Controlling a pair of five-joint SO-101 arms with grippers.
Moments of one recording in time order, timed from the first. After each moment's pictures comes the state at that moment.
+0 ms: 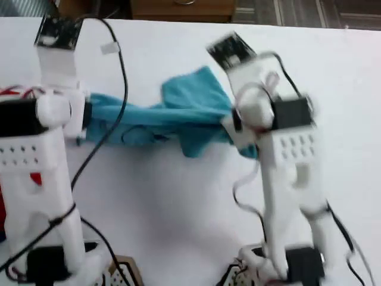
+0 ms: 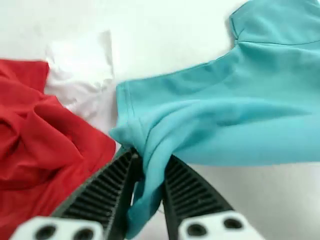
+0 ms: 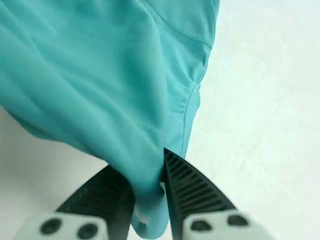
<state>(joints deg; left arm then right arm) -12.2 -22.6 -9.1 101.4 -8.5 -12.2 -23.3 1.0 95.1 27.6</state>
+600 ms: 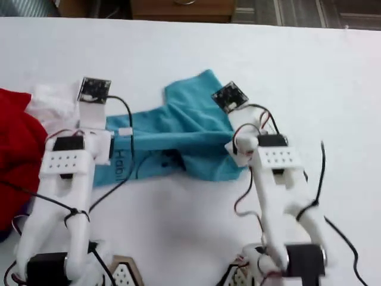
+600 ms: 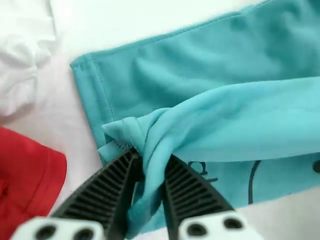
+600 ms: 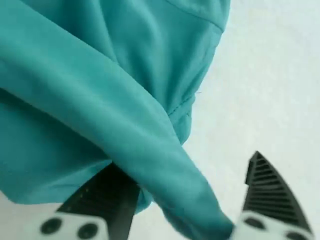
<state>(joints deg) -12.2 -24.5 48.0 47.9 -8.6 -6.3 -14.5 40.4 46.8 33.5</state>
